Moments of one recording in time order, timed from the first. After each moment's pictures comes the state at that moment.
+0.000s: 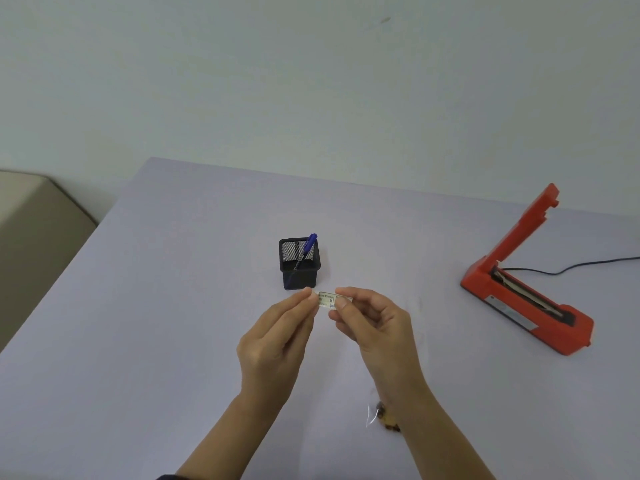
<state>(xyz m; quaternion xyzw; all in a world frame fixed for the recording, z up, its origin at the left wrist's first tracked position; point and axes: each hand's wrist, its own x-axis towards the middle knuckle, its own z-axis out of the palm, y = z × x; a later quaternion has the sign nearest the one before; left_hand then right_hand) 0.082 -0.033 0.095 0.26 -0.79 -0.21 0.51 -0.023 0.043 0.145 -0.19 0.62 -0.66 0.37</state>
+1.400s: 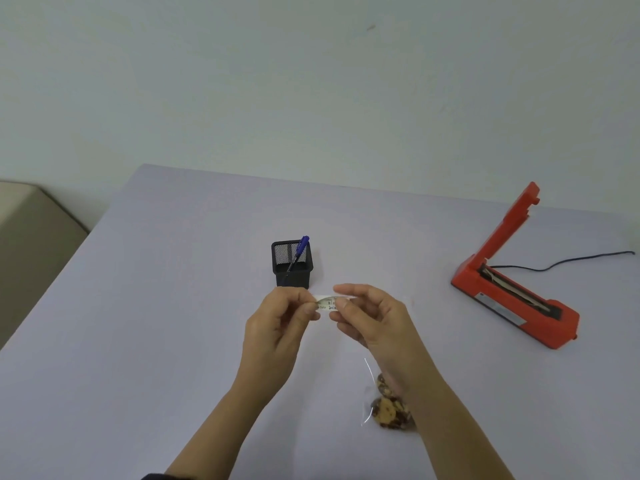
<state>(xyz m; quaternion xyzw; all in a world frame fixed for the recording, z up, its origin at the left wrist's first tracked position) 0.078 -0.036 0.113 0.30 -0.72 -0.52 0.35 -0.042 0.053 0.151 -0.21 0.62 -0.62 0.43</state>
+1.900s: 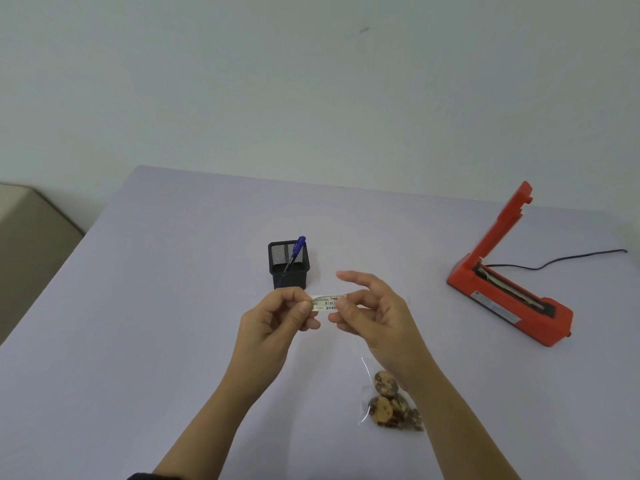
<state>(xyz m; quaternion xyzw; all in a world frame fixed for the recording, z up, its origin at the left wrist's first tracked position) 0.080 -0.036 0.124 0.29 -0.61 -0.66 0.32 -0.050 0.058 0.150 -0.30 0.62 -0.60 0.41</state>
